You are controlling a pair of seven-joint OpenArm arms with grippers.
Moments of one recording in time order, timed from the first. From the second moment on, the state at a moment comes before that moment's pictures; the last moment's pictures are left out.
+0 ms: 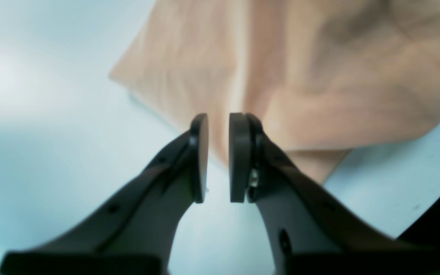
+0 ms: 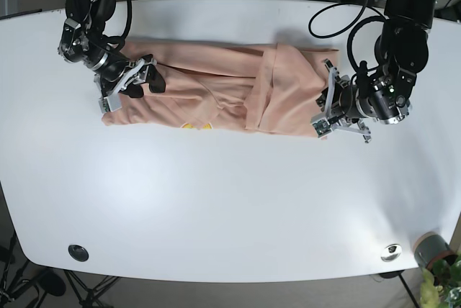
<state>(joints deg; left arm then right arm) -5.8 -29.8 11.3 102.7 -31.1 -40.0 68.1 -7.9 6.5 22.0 86.9 31.7 37.5 -50.1</state>
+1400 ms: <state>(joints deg) -2.7 -18.8 -8.3 86.7 -36.0 -39.9 63.5 -7.8 6.5 21.8 89.3 31.4 37.1 -52.3</state>
